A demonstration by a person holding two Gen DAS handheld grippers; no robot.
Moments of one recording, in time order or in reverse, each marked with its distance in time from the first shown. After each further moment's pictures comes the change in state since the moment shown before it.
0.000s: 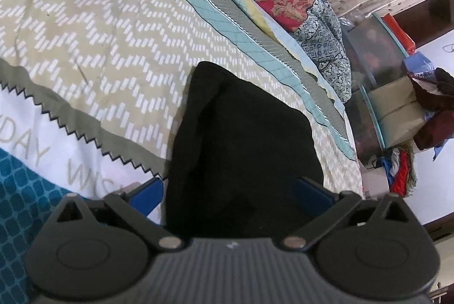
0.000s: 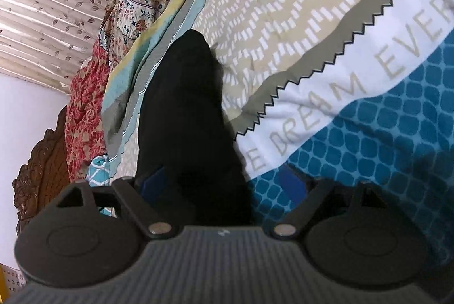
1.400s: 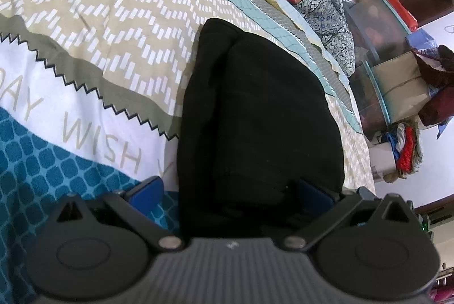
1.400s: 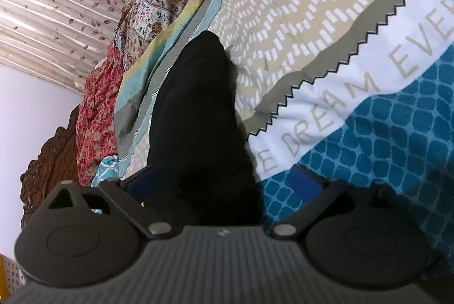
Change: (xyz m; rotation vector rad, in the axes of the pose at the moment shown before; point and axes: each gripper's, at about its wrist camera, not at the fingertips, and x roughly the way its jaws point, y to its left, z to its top) left arm 0.018 0.016 -0.027 0.030 0.083 -0.001; right arm 0.006 0.005 -0.010 -0.038 -0.037 0.058
